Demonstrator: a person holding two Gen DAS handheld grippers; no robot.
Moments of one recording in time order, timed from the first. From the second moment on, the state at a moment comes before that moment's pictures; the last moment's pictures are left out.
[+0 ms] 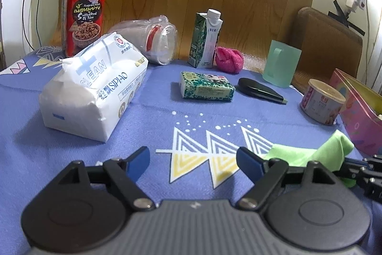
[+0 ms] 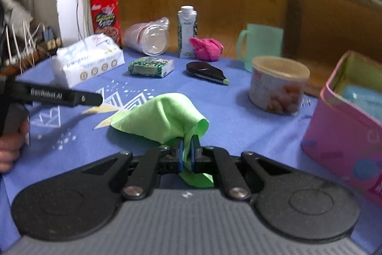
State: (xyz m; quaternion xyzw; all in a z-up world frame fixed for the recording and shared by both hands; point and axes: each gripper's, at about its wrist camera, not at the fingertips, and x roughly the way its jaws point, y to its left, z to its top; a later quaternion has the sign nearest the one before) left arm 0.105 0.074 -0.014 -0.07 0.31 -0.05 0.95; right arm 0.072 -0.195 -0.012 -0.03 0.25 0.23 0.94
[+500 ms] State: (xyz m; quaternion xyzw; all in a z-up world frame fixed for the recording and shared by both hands) left arm 0.106 0.071 -0.015 -0.06 0.31 -0.05 0.95; right arm 0.071 -0.203 -0.014 0.01 0.25 0.23 0.94
